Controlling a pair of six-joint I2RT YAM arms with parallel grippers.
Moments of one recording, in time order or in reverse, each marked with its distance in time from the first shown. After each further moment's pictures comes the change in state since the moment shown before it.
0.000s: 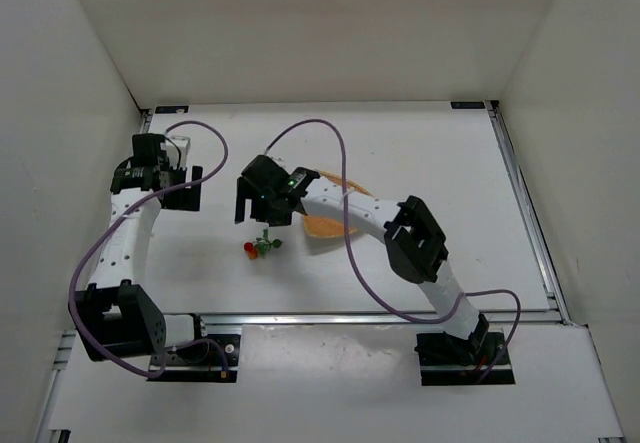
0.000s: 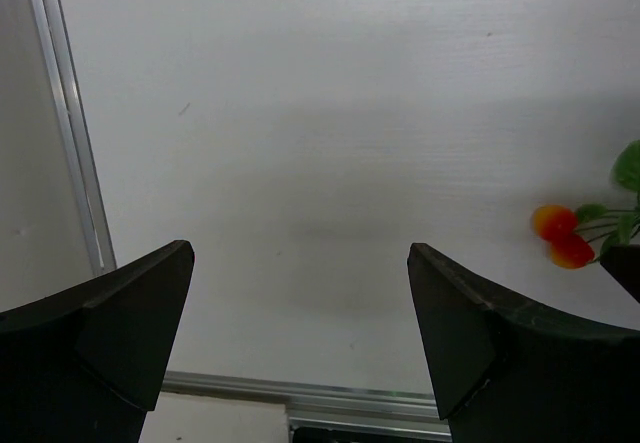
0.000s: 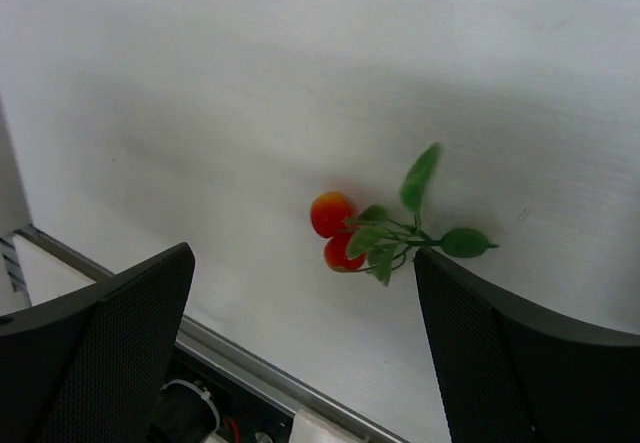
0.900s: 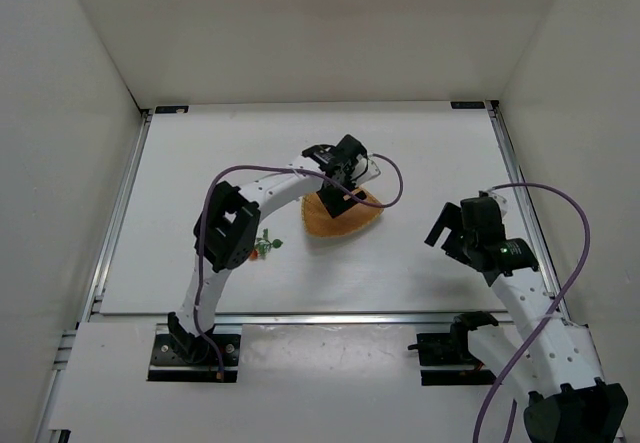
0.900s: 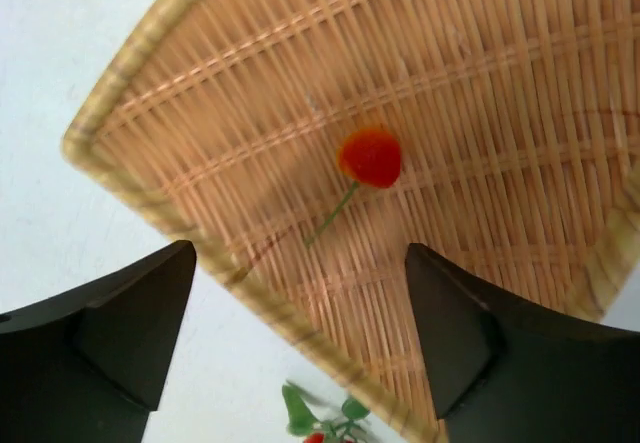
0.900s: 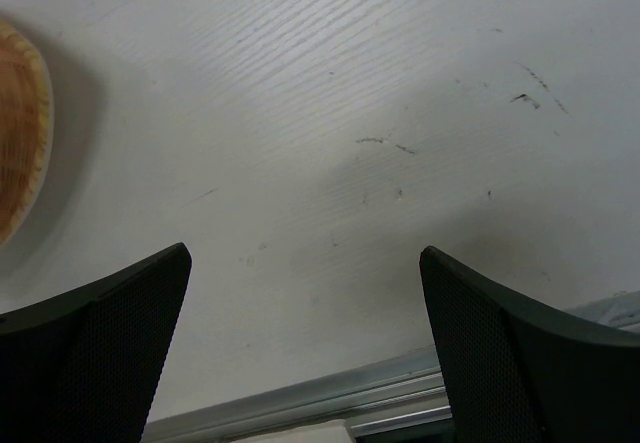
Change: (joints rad) left arm -0.868 0.874 0.644 0.040 -0.105 0.137; right arm -0.831 -1.414 -1.267 -0.163 0.148 -0.296
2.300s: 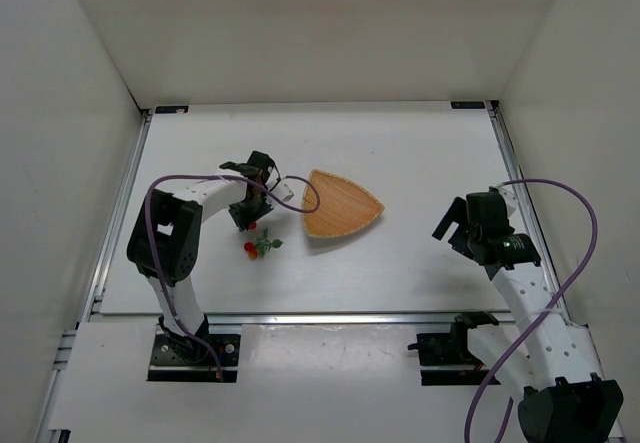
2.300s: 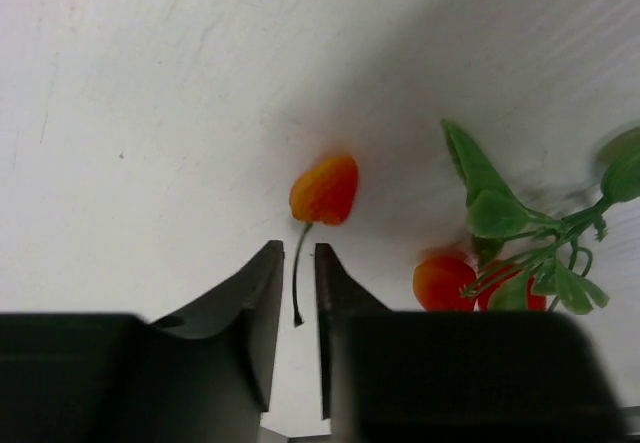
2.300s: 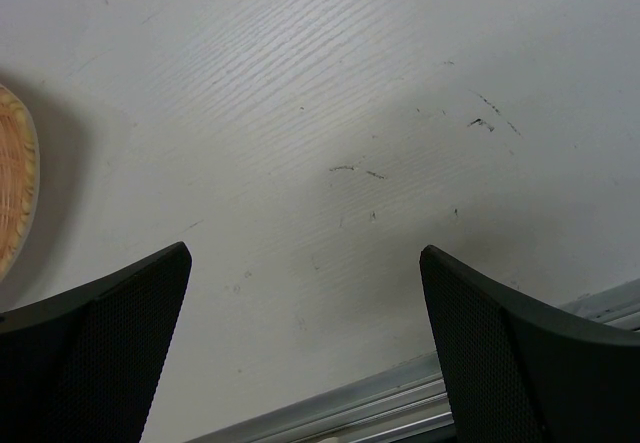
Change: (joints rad) left arm 0.379 -0.359 -0.648 0.041 0.016 0.201; right arm -0.035 0.032 0.032 0.006 0.057 -0.015
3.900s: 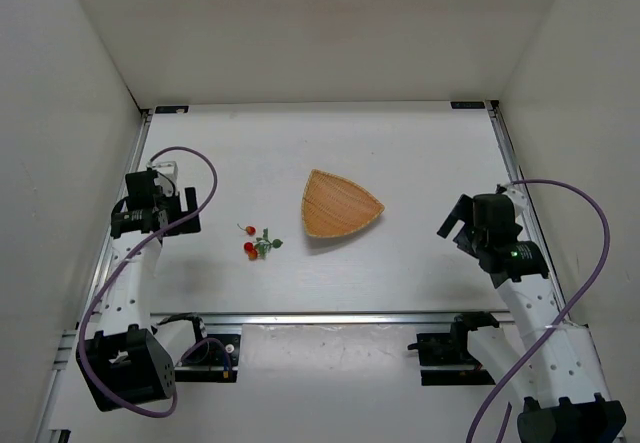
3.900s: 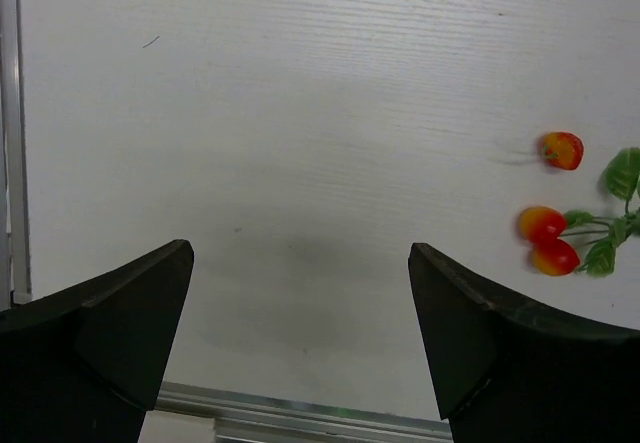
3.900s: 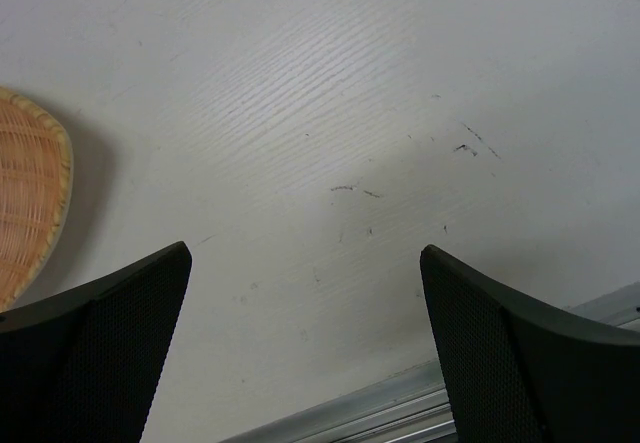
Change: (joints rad) left arm 0.578 -0.765 -0.317 0.071 0.135 -0.482; right arm 0.000 -0.080 0.024 -0.009 0.037 -0.022
